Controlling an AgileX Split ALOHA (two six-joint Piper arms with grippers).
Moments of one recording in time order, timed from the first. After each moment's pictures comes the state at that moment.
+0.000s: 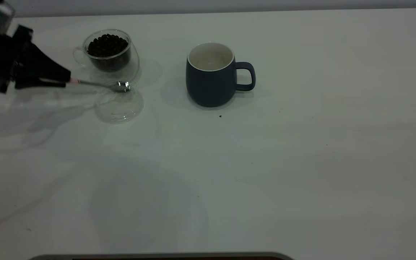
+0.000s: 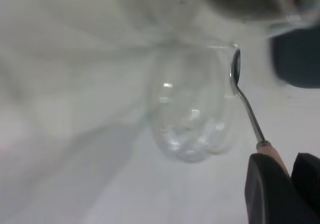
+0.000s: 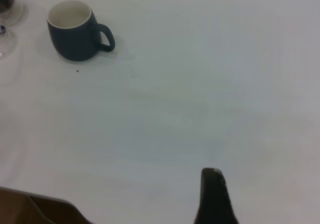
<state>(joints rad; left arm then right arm) 0.27 2.37 -1.27 -1.23 0.86 1.22 0.11 -0.01 -0.48 0.09 1.12 -0.07</state>
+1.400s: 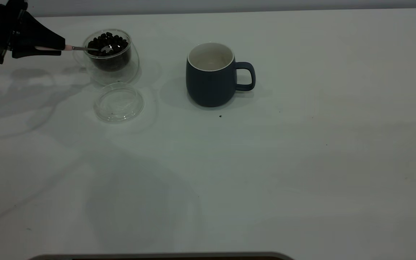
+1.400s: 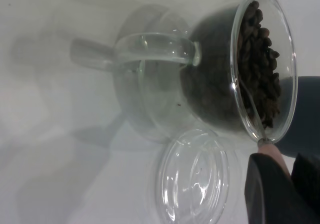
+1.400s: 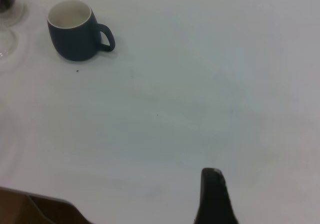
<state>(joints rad) 0.28 2.41 -1.45 -1.26 0.83 1.12 0.11 -0.01 -0.48 0.09 1.12 -0.07</state>
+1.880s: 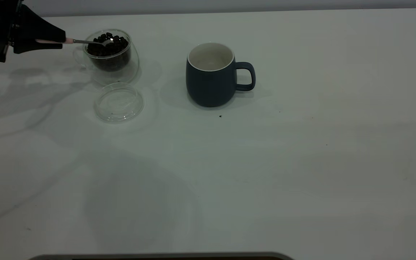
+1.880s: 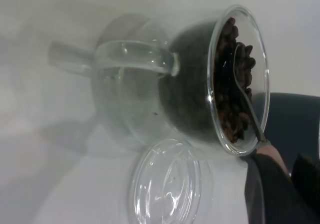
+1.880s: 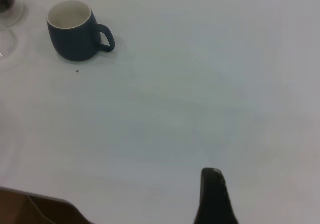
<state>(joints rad) 0.29 2.42 -1.45 -1.32 0.87 1.07 0.11 -0.01 -0.48 0.09 1.12 -0.07</state>
